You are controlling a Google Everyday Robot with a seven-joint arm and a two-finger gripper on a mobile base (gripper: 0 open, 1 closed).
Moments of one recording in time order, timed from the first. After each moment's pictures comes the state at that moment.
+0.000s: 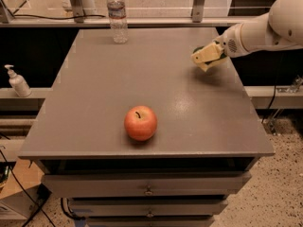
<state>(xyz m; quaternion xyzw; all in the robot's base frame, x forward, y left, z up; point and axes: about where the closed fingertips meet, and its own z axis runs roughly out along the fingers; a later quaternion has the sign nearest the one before) 0.715 -0.188 0.877 -0.34 0.83 0.13 0.43</state>
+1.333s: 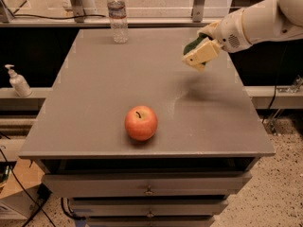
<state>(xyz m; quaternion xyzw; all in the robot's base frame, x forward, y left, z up) 0.653 -0.136 0.926 -0.48 0.75 0.16 0.43</state>
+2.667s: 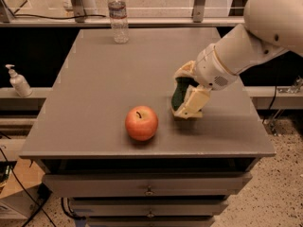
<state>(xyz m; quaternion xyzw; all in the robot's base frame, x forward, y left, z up) 0.527 -0.083 0.862 -0.67 0.67 0.15 0.28</state>
